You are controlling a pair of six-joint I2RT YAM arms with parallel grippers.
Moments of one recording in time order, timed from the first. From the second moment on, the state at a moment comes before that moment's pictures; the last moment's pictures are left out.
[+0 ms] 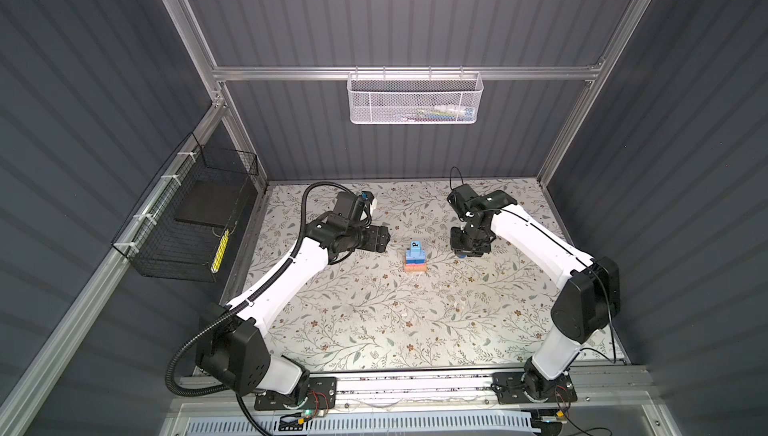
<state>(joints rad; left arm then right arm) -0.52 1.45 1.27 -0.65 0.12 -0.22 0.51 1.75 1.62 -1.27 0.05 0.57</state>
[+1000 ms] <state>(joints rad) -0.47 1.40 1.20 -0.67 0.07 -0.21 0.65 2.11 2.21 -1.45 0.05 0.53</state>
